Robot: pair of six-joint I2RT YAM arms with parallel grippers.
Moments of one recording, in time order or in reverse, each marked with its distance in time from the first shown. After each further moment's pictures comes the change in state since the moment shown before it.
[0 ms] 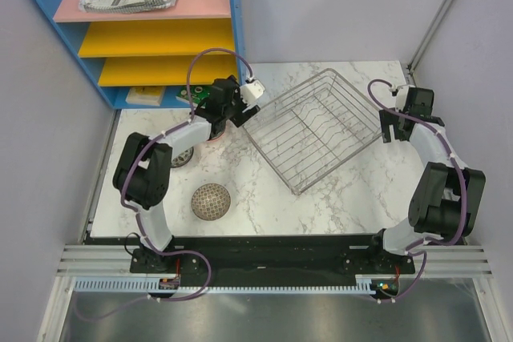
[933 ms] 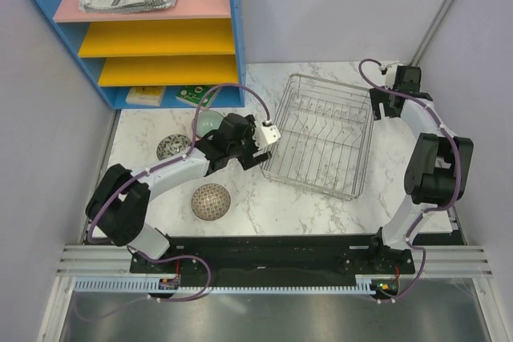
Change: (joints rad) left arm -0.231 -0.321 -0.314 -0.160 0.081 -0.033; right arm 0.061 0.269 0.294 0.020 -0.021 0.028
